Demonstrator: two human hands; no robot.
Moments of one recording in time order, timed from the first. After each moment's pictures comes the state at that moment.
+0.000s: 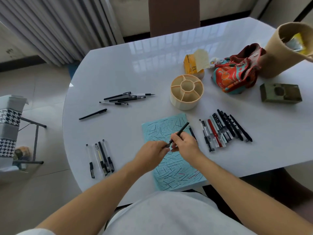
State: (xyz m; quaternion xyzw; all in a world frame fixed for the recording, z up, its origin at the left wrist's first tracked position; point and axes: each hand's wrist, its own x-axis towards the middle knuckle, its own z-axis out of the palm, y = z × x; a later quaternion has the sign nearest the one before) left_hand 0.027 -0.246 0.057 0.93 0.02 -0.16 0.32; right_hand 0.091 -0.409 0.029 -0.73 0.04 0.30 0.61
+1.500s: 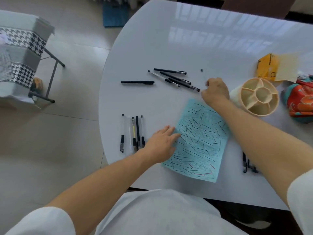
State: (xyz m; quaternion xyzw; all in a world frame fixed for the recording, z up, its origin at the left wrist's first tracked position) left_hand -0.023 -0.138 -0.005 0.94 0.06 -0.23 0.26; right_hand 0.264 -0.218 0.007 -0.96 -0.21 0.13 0.10
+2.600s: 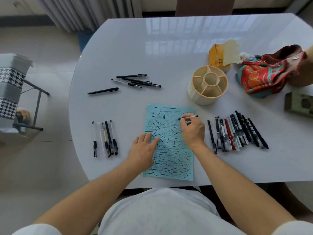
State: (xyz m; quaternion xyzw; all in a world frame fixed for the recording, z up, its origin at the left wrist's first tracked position) left_hand -0.029 -0.213 -0.003 0.97 0.06 -0.24 0.08; right_hand 0.126 -0.369 -0.005 -0.91 -0.06 0.09 0.41
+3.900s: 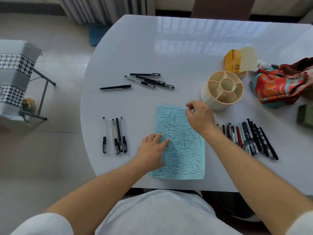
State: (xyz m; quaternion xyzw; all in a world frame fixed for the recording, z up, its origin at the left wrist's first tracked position) left_hand -0.031 -0.204 -0.005 0.97 0.05 -0.22 0.11; right_hand 0.174 -0.327 0.038 -0.93 -0.21 0.14 0.27
